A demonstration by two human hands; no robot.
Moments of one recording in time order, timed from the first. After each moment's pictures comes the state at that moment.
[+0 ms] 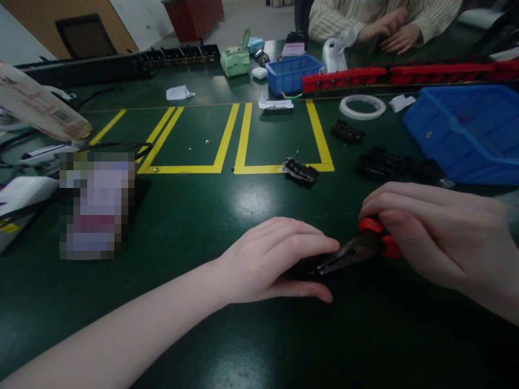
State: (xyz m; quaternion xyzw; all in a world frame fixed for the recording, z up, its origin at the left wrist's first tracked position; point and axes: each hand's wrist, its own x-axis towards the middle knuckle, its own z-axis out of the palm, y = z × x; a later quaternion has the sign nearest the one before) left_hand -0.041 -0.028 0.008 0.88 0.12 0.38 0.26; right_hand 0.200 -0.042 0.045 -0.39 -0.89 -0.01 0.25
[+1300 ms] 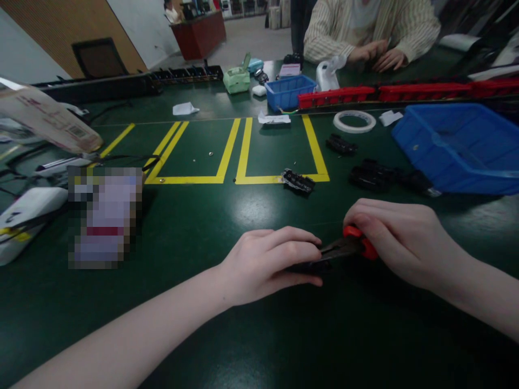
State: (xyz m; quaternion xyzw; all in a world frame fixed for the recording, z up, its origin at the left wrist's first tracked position) left_hand -0.044 -0.030 0.013 0.90 0.18 0.32 0.22; right_hand 0.194 -0.038 0.033 -0.43 -0.85 0.12 0.27
